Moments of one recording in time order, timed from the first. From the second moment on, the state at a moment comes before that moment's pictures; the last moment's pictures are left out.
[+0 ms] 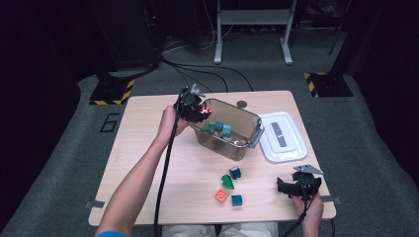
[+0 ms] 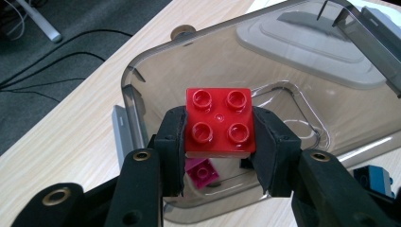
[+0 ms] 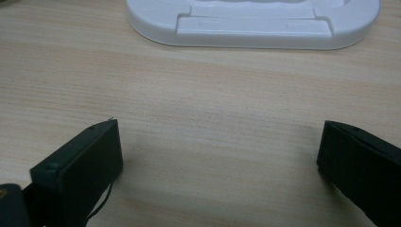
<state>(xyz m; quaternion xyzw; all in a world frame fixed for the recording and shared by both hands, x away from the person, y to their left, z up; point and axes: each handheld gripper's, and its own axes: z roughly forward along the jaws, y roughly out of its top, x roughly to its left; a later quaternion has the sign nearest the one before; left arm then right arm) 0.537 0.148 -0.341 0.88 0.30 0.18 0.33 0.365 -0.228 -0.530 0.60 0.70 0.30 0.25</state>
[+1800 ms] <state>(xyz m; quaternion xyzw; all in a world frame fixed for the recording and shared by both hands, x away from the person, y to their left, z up) 0.521 0.150 -0.350 0.88 0.32 0.15 0.32 0.365 -0.228 -0.530 0.60 0.70 0.30 0.25</state>
